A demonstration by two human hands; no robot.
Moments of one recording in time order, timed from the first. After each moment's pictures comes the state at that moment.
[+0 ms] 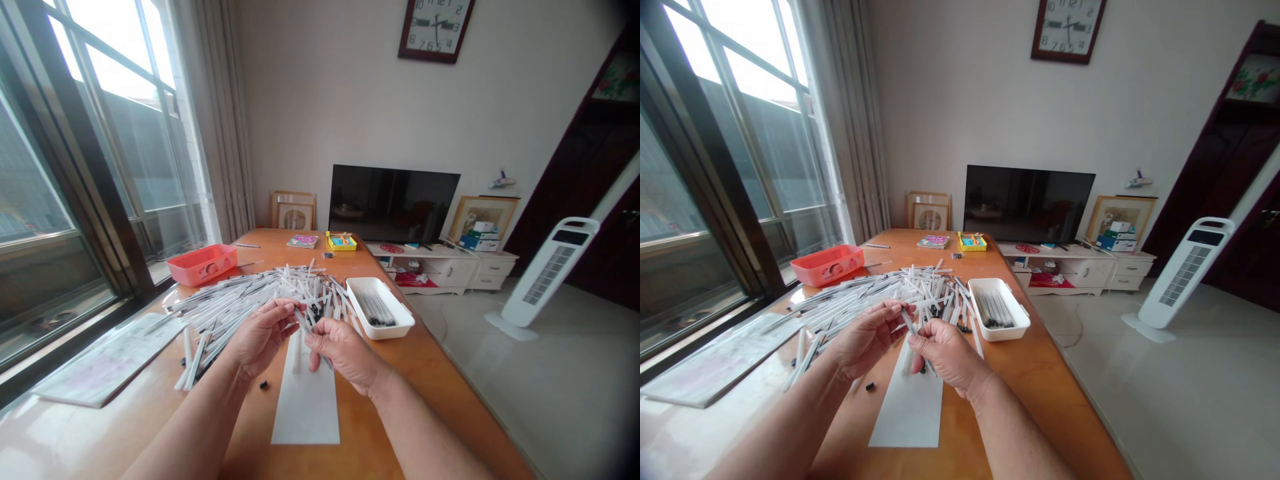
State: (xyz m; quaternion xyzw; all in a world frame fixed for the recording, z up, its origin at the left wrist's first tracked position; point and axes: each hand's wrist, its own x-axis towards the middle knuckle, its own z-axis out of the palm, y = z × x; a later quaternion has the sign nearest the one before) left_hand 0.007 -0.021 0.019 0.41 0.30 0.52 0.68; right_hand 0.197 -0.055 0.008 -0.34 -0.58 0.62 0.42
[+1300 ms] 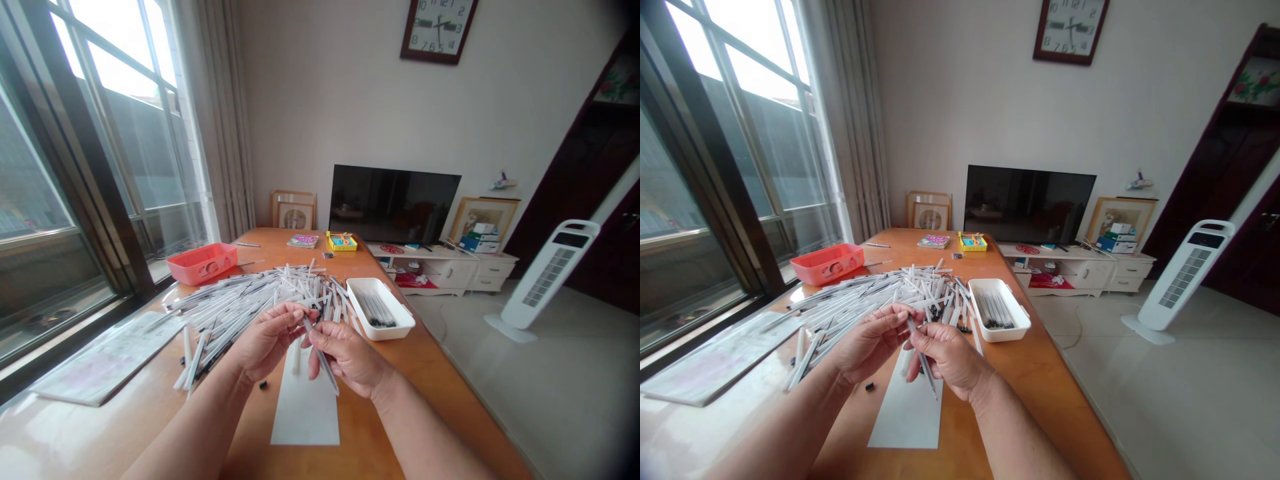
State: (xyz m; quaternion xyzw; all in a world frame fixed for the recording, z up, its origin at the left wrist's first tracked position) left_hand 0.017 -0.030 0.023 0.46 0.25 0.49 0.70; right_hand 0.198 -0.058 0.014 -0.29 -0.56 0.68 0.38
